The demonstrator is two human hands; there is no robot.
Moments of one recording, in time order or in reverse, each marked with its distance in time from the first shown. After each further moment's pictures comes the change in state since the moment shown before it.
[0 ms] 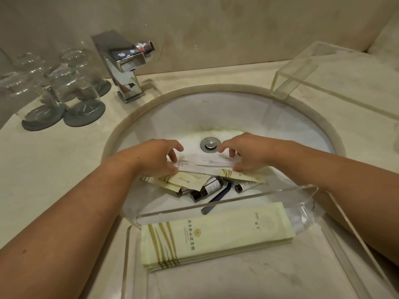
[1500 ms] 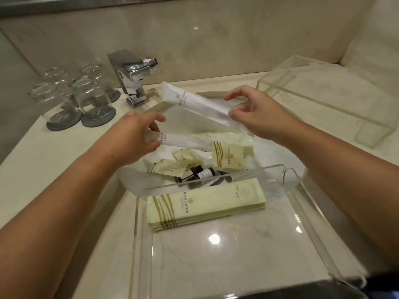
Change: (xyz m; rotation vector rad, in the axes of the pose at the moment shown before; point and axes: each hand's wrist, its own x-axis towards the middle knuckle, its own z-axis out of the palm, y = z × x) left_hand -0.071 0.013 -0.037 0.041 0.580 0.154; right_hand -0.088 -0.039 -0.066 0.757 0.570 0.061
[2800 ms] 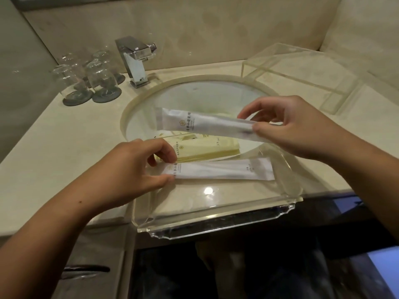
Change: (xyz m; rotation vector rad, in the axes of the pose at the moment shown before) left_hand -0.174 0.110 -0.040 -0.179 -0.118 0.066; right_hand -0.180 -0.034 -0.035 -0.146 -0.026 -0.134
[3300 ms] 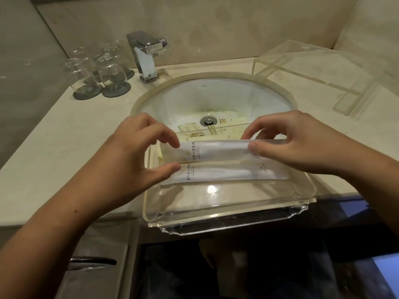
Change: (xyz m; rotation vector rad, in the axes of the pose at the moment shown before) left_hand -0.015 0.002 -0.009 0.086 0.177 0.099; right_hand -0.009 -0.005 0.013 -0.078 -0.147 -0.036
